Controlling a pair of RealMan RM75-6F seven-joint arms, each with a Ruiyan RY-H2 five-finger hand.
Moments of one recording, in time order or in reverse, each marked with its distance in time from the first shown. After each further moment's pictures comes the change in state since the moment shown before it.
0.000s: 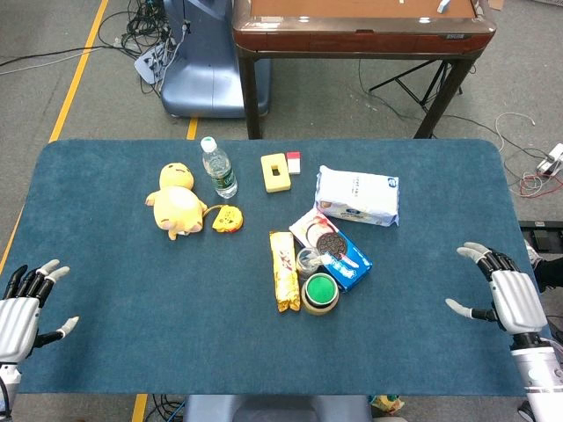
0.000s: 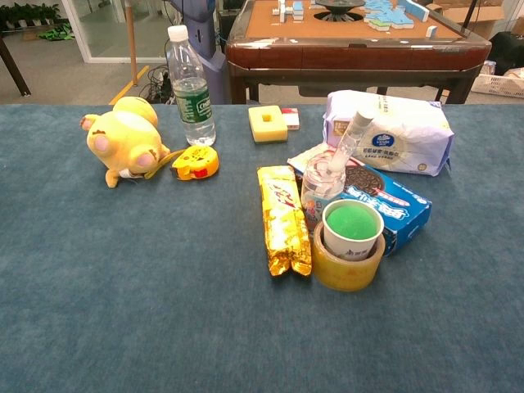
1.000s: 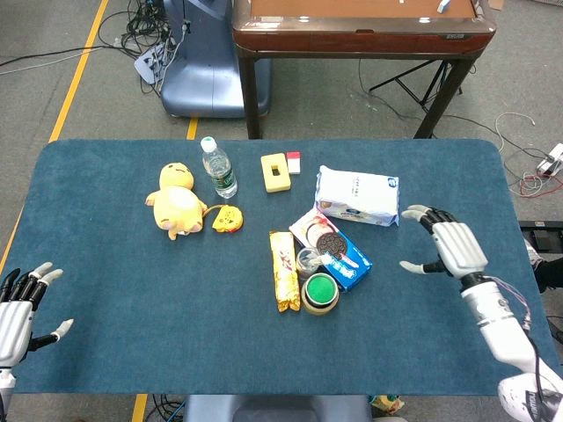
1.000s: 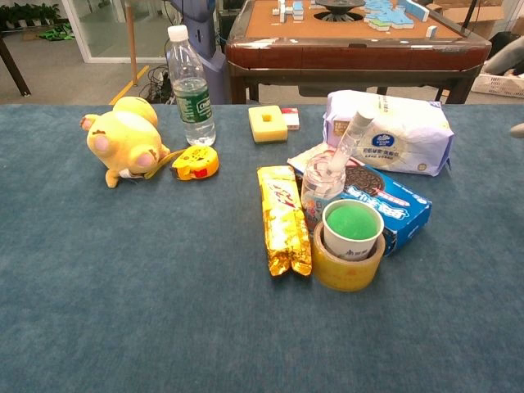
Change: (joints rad) left arm 0.021 0.002 0.005 0.010 -0.003 0.023 -0.015; right arm 0.304 -0.049 0.142 0.029 0.155 -0.346 -0.047
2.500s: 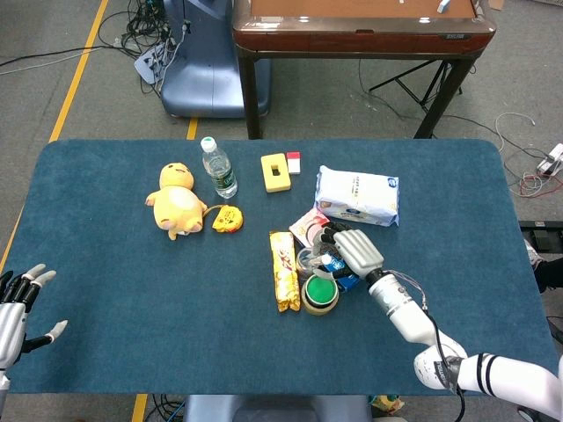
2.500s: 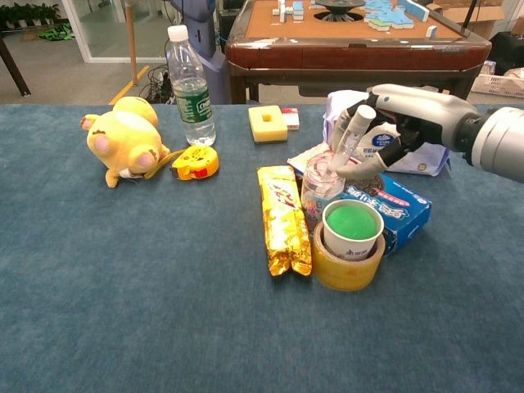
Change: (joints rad) left arm 0.011 0.000 -0.002 0.028 -0.005 0.002 -0.030; right arm 0.235 -0.358 -0.009 0.159 0.045 -0.124 -0.011
